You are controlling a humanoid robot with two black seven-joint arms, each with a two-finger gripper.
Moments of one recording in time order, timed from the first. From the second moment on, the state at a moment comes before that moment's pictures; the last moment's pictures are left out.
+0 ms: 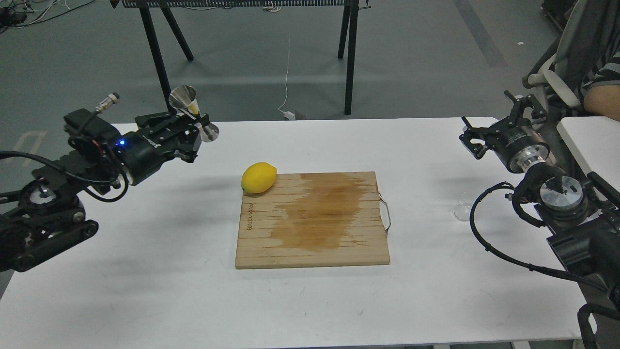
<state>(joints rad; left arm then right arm) -0.84 0.71 -0.18 -1.19 1.77 0.39 -0.20 0.63 -0.33 1.03 0.65 0.20 0.27 0.00</state>
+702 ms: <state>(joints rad) -0.83 0.21 -0.18 -1.02 2.17 0.22 -0.14 0.66 -0.32 1.02 0.62 0.20 0.24 0.01</state>
